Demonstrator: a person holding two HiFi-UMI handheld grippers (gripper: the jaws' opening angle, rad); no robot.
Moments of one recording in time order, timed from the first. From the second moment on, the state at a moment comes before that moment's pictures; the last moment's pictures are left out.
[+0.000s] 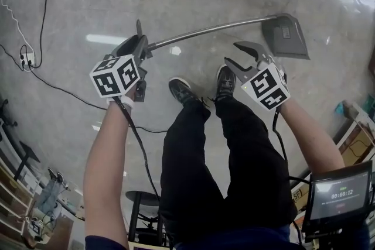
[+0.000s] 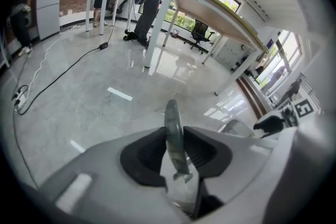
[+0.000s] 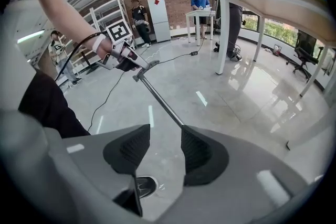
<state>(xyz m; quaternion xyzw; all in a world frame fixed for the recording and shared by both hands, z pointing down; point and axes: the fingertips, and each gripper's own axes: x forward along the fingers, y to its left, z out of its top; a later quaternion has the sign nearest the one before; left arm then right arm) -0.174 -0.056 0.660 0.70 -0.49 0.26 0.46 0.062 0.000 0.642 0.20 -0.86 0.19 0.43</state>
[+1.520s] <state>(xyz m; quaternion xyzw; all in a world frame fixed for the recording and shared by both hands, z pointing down) -0.034 -0.068 0.505 0.76 -0.41 0.18 0.48 0.025 -0.038 0.573 0.16 -0.86 0.06 0.48</state>
